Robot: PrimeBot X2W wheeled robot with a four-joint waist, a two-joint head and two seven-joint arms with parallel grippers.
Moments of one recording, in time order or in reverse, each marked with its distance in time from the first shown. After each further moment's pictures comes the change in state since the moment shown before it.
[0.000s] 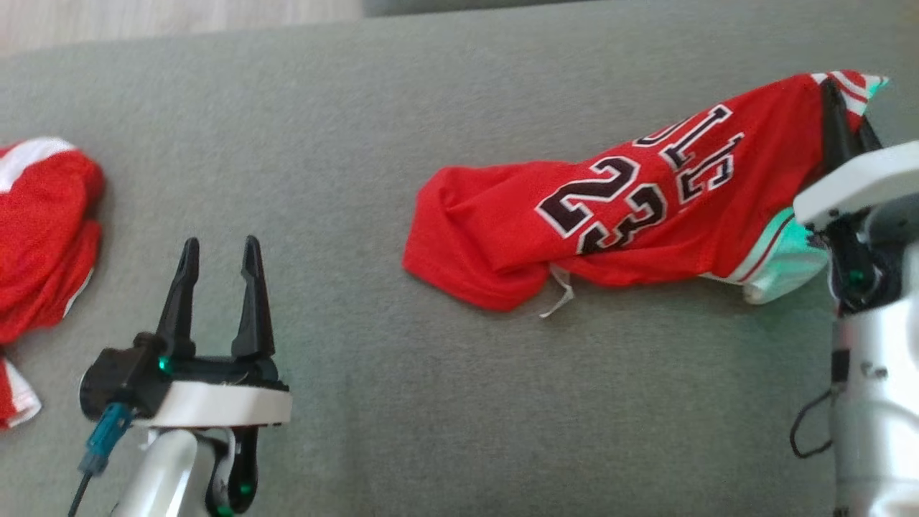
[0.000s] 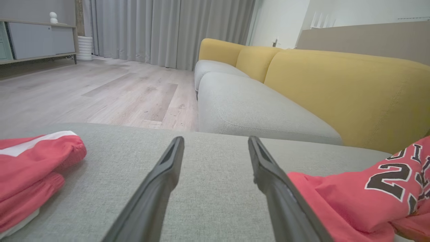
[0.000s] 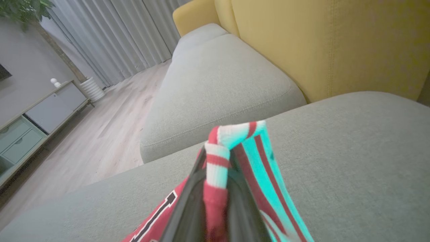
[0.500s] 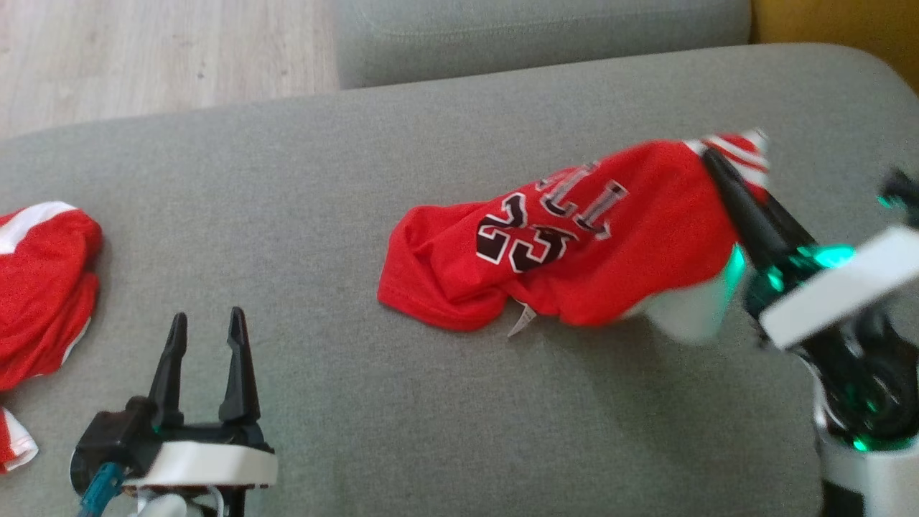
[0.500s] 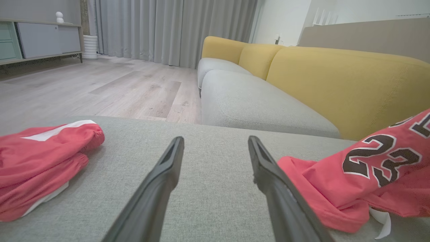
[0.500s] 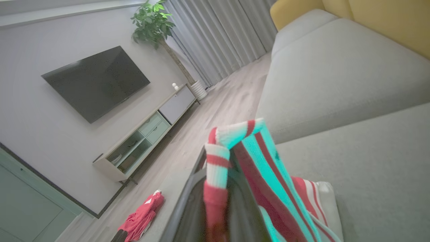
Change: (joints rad) left arm 0.139 0.019 0.016 0.009 -0.024 0.032 0.000; right arm 0.309 0.032 0.198 -0.598 0.426 0.000 0.337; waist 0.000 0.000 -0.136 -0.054
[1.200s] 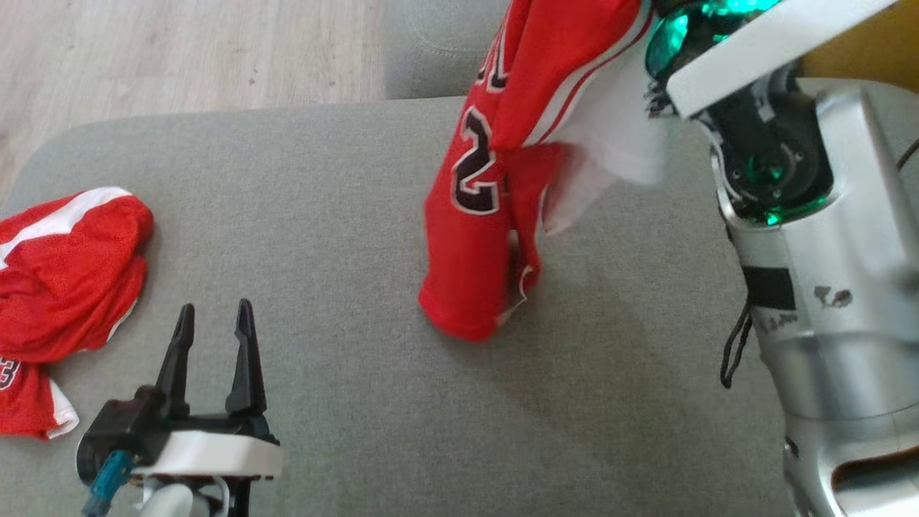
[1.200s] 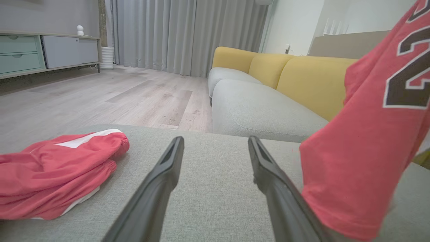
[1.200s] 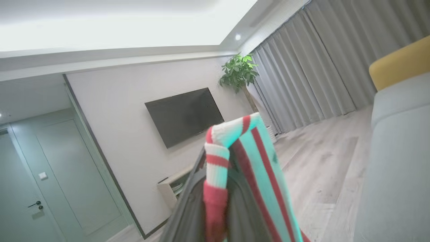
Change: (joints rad) left arm -0.036 0.005 -0.025 0.022 0.000 0.002 0.002; right arm -0.582 -0.013 0.287 0.393 0.149 0.000 -0.317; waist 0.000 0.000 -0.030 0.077
